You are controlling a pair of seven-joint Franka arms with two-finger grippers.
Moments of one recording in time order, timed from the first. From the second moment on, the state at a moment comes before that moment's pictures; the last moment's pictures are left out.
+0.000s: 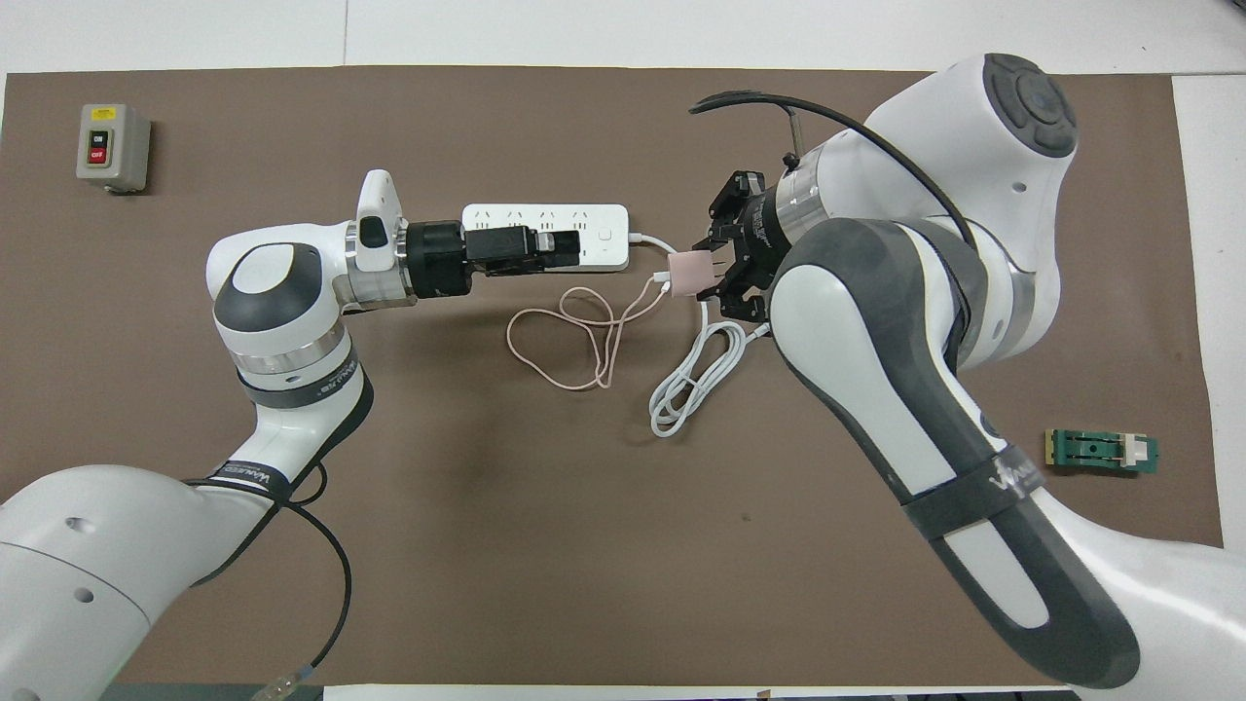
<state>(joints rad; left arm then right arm) -0.29 0.43 -0.03 -1.85 -1.73 1.85 0.86 0.29 0.31 0.07 -1.59 0.42 1.98 1.71</state>
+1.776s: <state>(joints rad) -0.31 0.40 -0.05 -1.91 -1.75 1.84 0.85 0.36 0.32 0.07 -1.59 0.42 2.05 1.84</state>
